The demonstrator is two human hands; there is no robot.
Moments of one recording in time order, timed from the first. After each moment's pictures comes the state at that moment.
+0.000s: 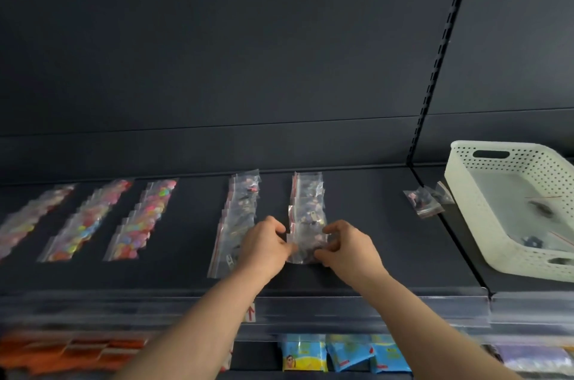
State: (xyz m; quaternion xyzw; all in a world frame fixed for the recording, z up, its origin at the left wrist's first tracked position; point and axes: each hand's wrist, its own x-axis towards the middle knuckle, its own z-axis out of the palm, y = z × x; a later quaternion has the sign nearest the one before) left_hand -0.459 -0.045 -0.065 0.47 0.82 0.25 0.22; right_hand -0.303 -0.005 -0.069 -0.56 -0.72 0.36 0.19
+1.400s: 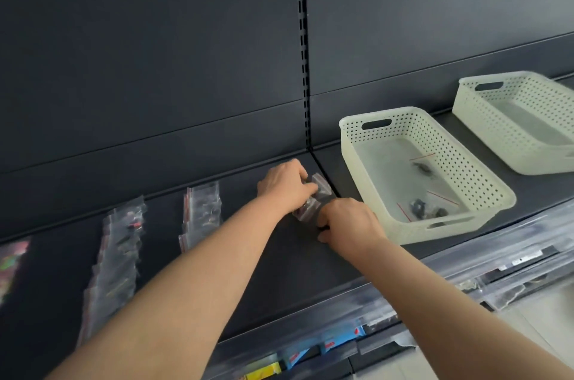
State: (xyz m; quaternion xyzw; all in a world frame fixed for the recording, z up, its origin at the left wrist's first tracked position) left_hand -0.301 0.131 -0.045 0.69 0.69 0.12 0.19; right_hand -0.173 0.063 -0.051 -0.62 -0.77 0.11 0.03
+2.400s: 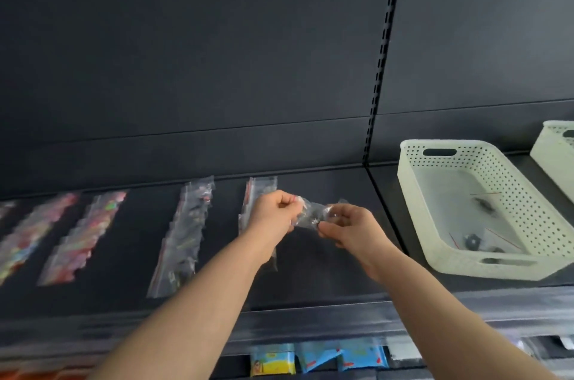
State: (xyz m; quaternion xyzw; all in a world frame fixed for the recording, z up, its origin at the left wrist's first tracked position) left_hand -0.371 0.027 -0.031 0.39 0.68 0.46 0.41; right_hand -0.222 0.049 -0.049 -0.51 -0.55 0.58 0.32
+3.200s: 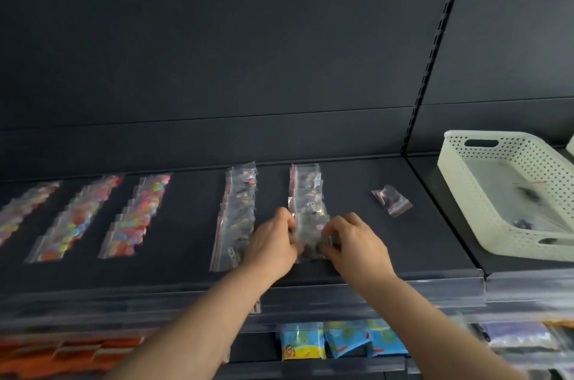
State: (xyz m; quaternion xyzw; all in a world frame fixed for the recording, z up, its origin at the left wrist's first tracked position) left_hand -0.457 -0.054 -0.067 0.58 0.76 0.20 0.18; right_hand -0.303 -0.023 -0.071 -0.55 -0.80 0.17 0.17
